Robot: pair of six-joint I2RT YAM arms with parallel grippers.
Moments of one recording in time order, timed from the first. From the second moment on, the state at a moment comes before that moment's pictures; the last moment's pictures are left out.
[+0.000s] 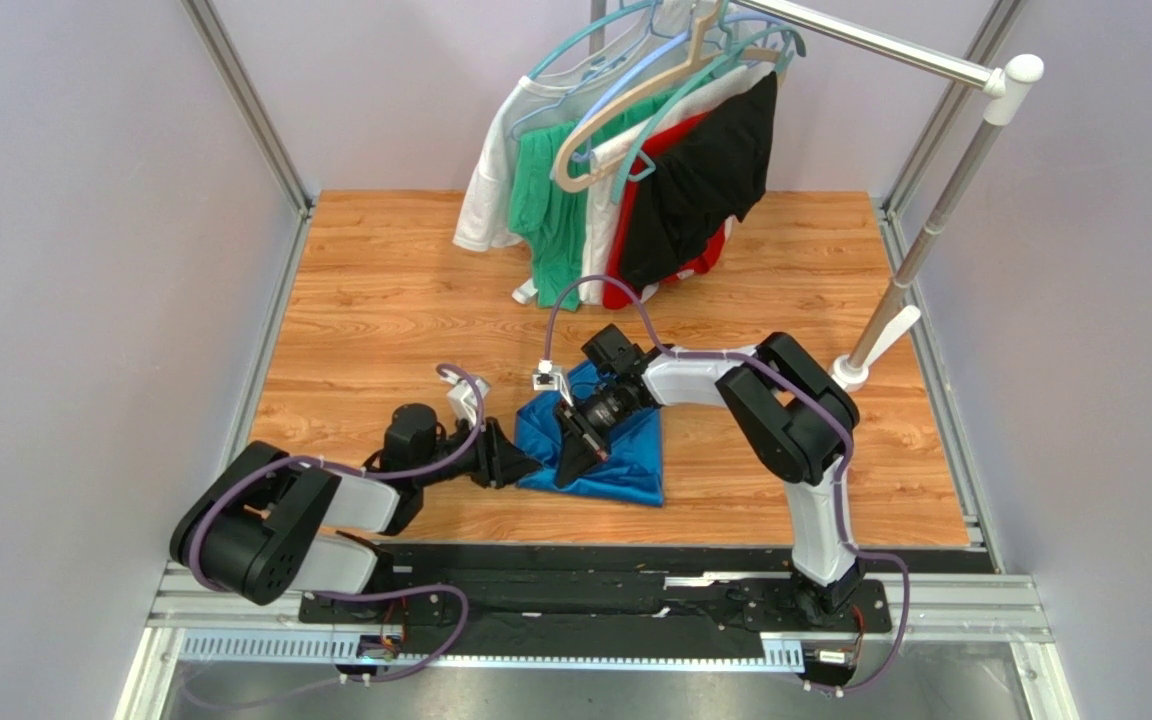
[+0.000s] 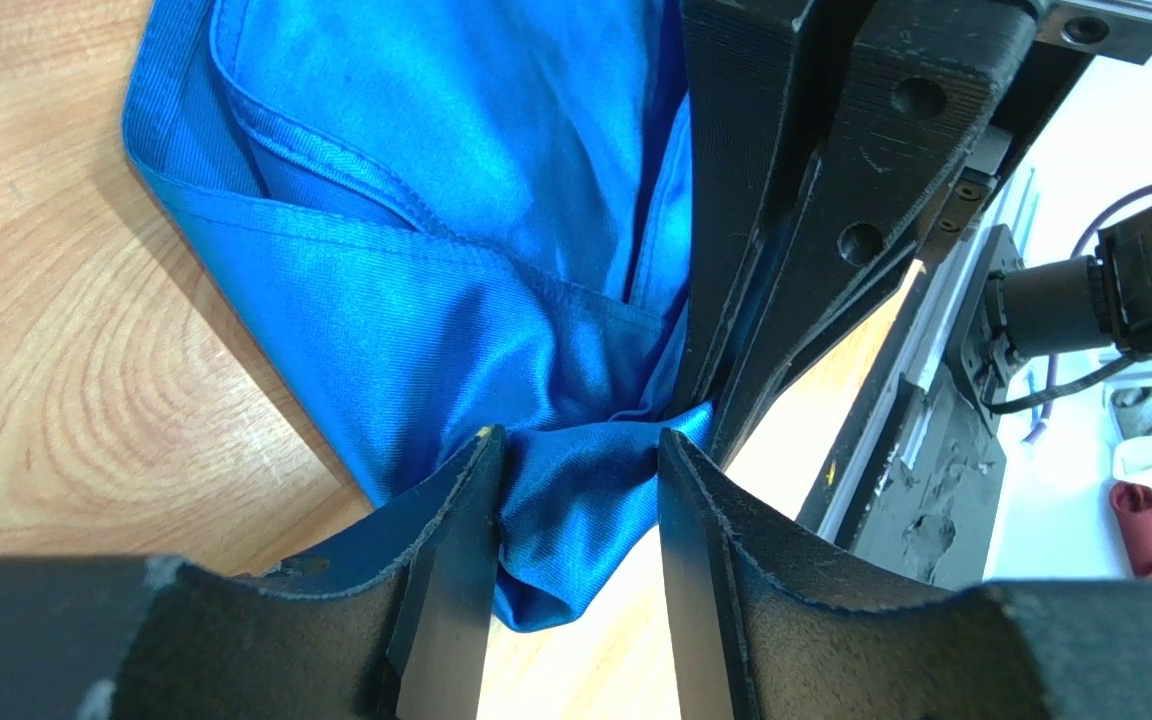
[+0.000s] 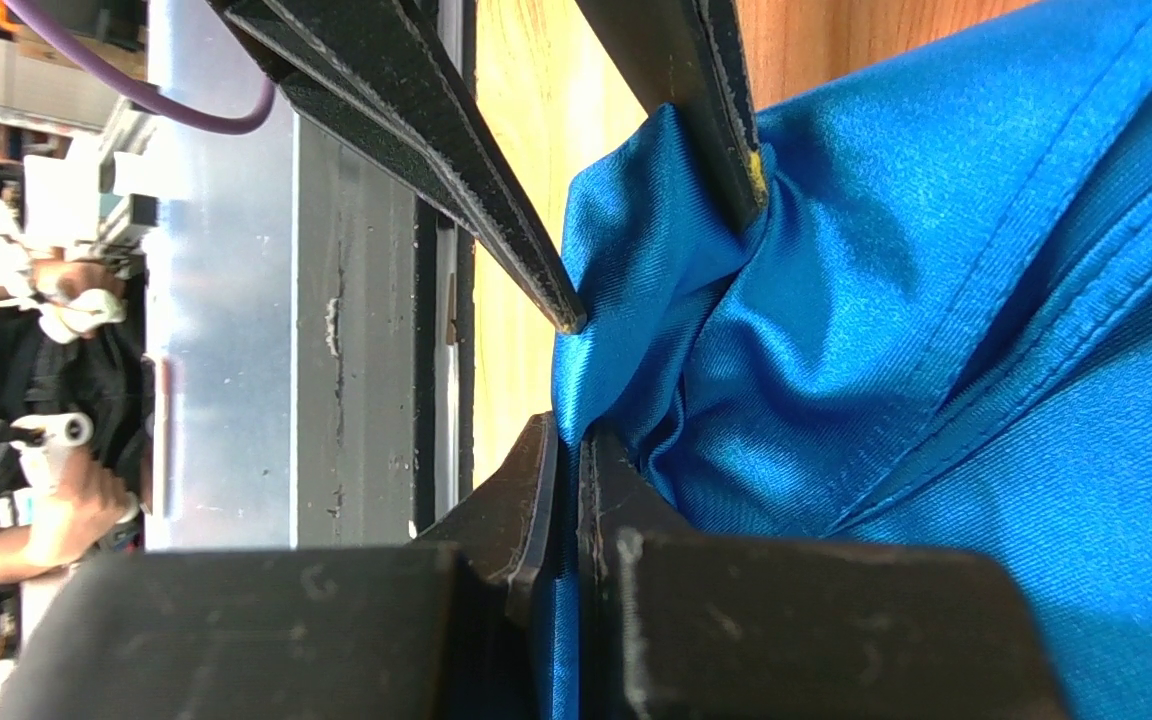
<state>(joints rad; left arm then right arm) -0.42 1.37 0.09 0.86 0.63 -0.53 0.72 2.02 1.16 -0.30 -1.09 -0.20</state>
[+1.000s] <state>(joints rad) -0.45 1.46 0.18 0.81 0.67 -0.52 0.66 2.16 1.25 -0.48 -1.25 -0.24</state>
